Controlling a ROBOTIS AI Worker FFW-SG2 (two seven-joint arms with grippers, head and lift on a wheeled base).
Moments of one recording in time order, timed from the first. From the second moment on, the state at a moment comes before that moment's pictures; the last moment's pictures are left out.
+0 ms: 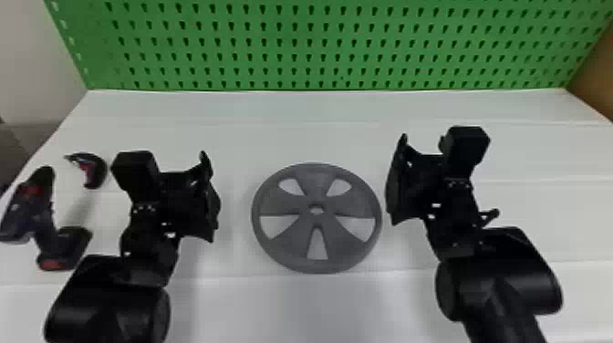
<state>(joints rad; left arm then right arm) -0.02 0.11 -0.11 -1.53 0.15 -0.06 0.19 -0.09 -0.04 0.06 -1.63 -0.03 0.17 -0.17</state>
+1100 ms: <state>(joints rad) -0.03 0.11 -0.12 -1.53 0.15 -0.06 0.19 -0.46 -0.09 0.06 -1.79 -0.16 1.18 -0.24</state>
